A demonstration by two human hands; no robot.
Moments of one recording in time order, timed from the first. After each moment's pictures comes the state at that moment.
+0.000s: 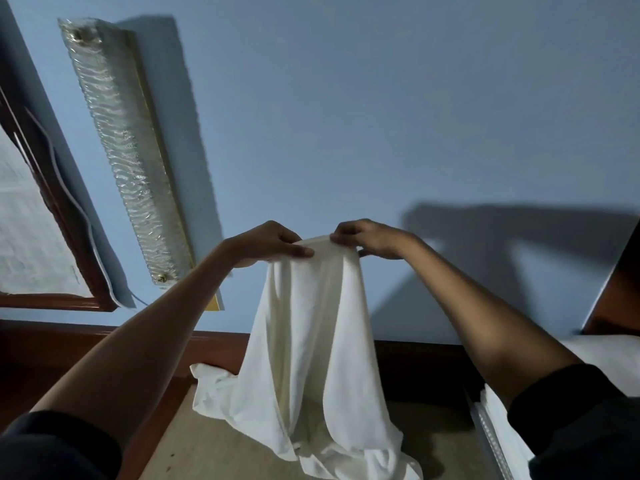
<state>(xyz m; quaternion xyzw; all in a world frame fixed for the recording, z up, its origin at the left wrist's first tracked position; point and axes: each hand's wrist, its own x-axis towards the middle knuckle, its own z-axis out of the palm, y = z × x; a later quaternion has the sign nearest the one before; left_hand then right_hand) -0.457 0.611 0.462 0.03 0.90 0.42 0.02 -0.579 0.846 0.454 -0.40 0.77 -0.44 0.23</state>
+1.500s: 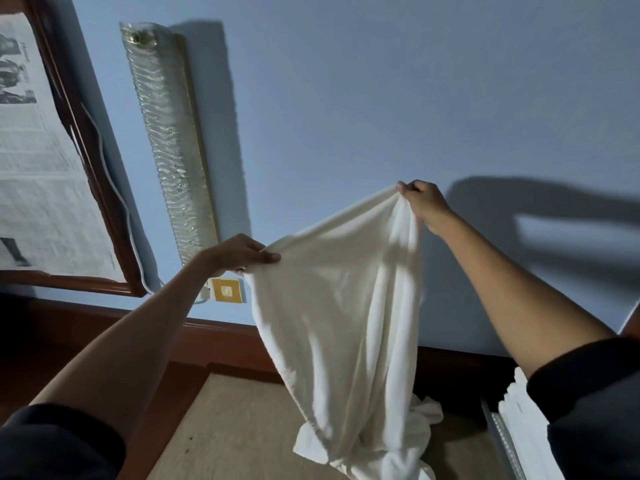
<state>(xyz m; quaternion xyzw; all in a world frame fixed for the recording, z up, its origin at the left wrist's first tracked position) -0.406 0.522 0.430 -0.12 0.89 0.44 -0.03 -0.619 0.851 0.490 -0.20 0.82 -0.53 -0.12</state>
